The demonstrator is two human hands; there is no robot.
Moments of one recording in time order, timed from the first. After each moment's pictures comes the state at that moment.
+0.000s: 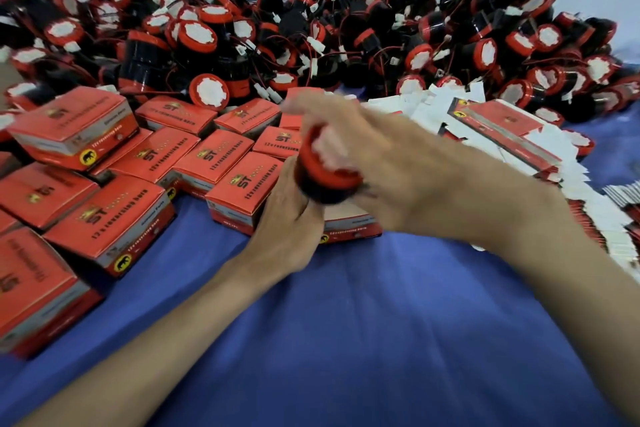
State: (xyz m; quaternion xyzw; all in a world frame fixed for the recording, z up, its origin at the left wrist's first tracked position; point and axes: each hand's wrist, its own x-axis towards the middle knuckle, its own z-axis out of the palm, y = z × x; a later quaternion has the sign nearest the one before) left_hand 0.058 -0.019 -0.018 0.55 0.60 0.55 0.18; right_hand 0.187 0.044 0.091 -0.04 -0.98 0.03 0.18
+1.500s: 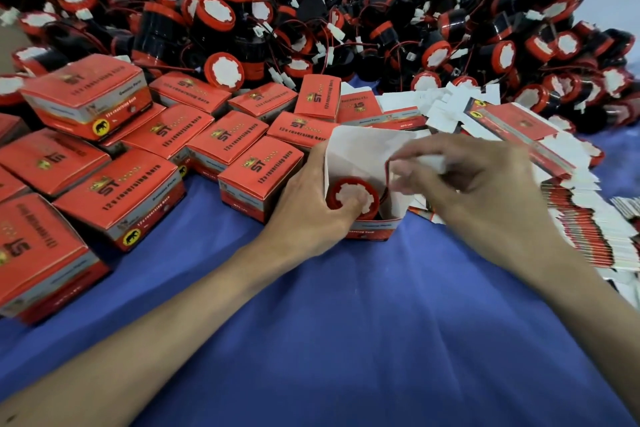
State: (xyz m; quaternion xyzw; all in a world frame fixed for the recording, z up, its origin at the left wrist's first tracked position) left_hand 0.064 -0.019 -0.015 0.52 0.64 0.52 0.22; right_hand 0.226 0.035 0.064 -0.26 -0.88 0.23 0.34
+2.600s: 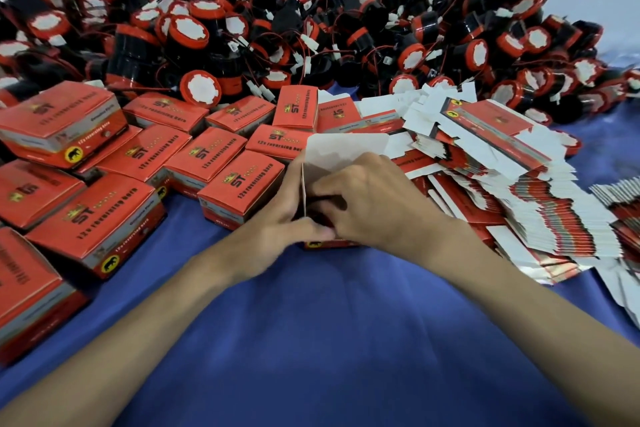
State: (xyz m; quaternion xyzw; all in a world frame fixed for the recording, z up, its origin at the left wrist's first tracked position) left_hand 0.041 -0.025 -0.005 0.61 0.50 0.47 0.40; right_hand 0.173 0.039 0.048 -0.21 -0.97 0.03 0.12
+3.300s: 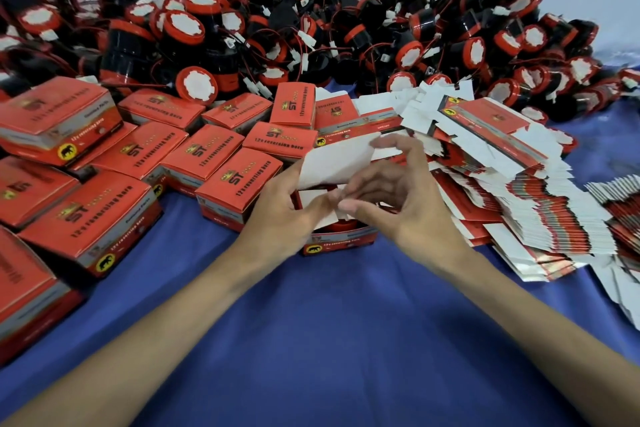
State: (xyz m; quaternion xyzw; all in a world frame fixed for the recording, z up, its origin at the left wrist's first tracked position) left_hand 0.058 -0.021 -0.012 0.53 0.57 0.56 0.28; right_hand 0.209 0.049 0.010 -0.21 -0.77 0.47 0.38
